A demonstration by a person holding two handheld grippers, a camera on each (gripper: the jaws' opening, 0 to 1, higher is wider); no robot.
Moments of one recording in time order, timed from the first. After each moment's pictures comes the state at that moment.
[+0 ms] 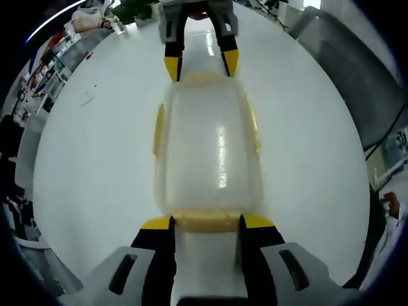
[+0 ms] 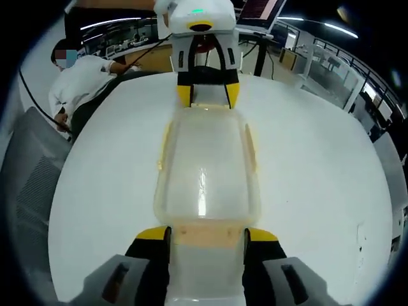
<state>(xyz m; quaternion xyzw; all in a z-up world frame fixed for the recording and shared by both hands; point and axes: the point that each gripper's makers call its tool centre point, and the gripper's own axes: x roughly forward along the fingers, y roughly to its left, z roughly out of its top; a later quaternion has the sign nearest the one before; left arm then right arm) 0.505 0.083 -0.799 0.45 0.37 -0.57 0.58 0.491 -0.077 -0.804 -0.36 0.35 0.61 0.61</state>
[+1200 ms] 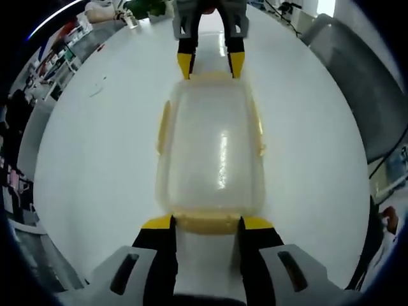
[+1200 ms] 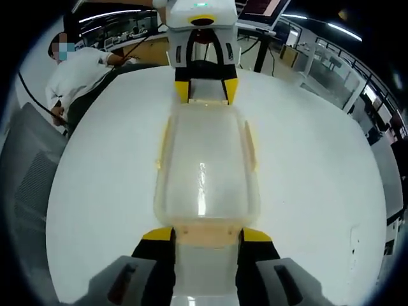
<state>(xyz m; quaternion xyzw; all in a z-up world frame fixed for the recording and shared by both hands) 0.502 0.084 -0.798 0.44 0.38 -0.54 0.61 0.492 -0.078 -0.802 -0.38 0.36 0.60 0.61</state>
